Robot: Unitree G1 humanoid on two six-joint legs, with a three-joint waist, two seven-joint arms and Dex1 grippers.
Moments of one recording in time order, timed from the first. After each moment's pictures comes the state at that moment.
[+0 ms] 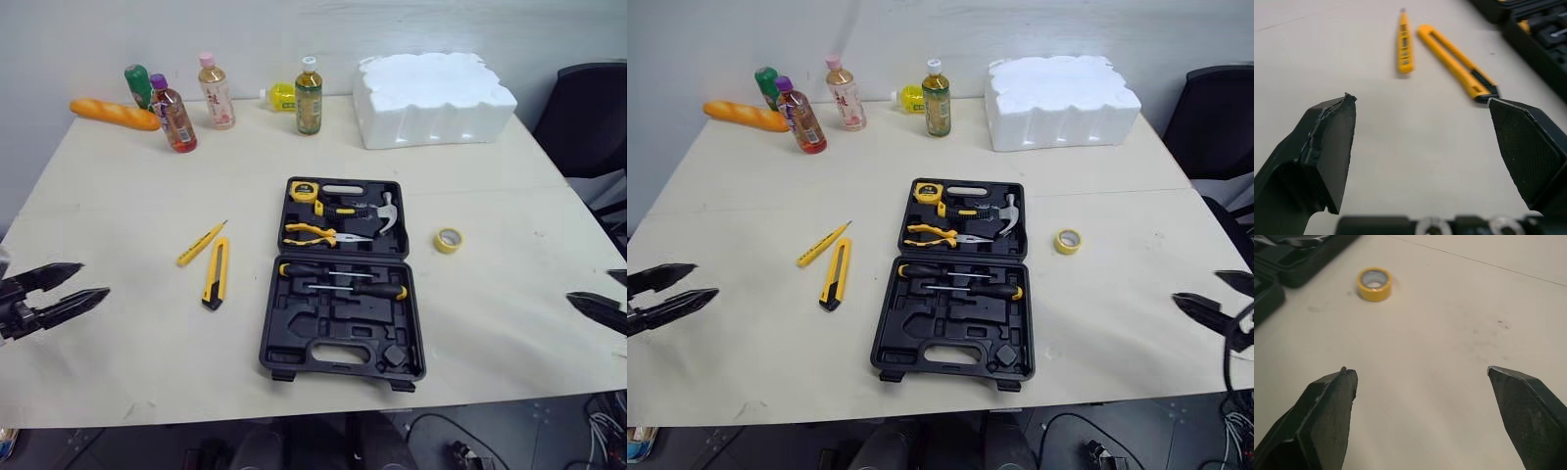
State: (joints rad) left arm 0.05 1.01 0.69 0.26 -0.53 0.47 -1.15; right arm 0.23 -0.95 -0.89 -0.12 0.48 0.64 1.06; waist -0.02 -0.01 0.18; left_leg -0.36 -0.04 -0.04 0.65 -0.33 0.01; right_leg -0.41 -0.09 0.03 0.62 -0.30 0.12
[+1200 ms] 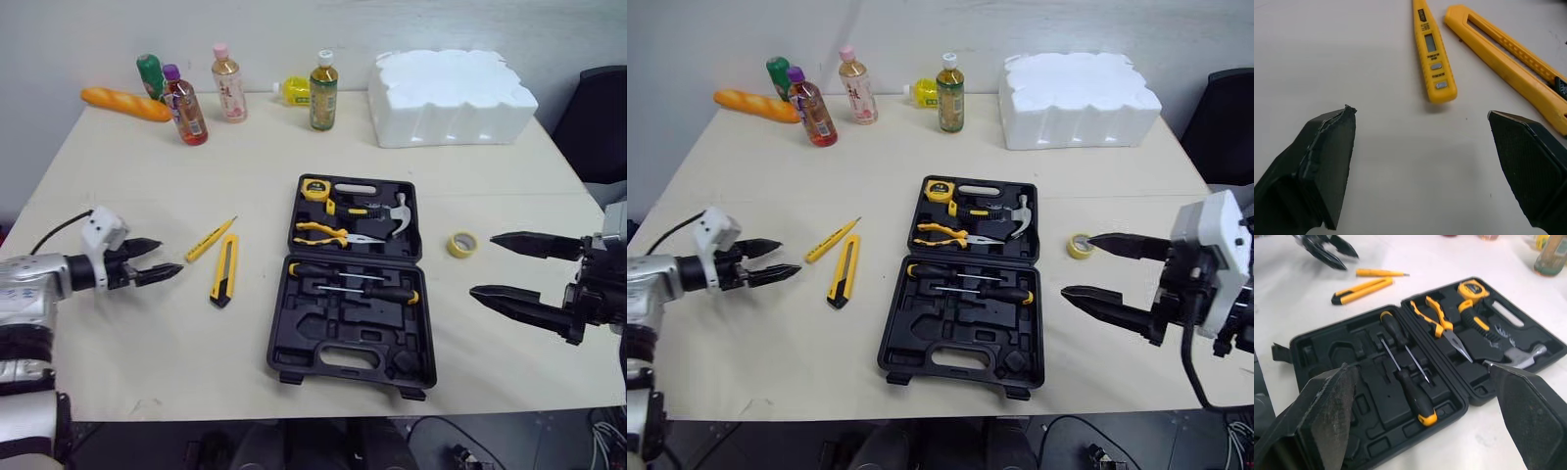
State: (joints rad) left arm -0.63 0.85 0.11 0.77 -0.22 0.21 -1.13; right arm 0.06 -1.05 -0.77 -0.64 1.01 0.89 0.96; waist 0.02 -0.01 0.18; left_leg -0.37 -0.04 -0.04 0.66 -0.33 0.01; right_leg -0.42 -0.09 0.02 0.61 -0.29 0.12
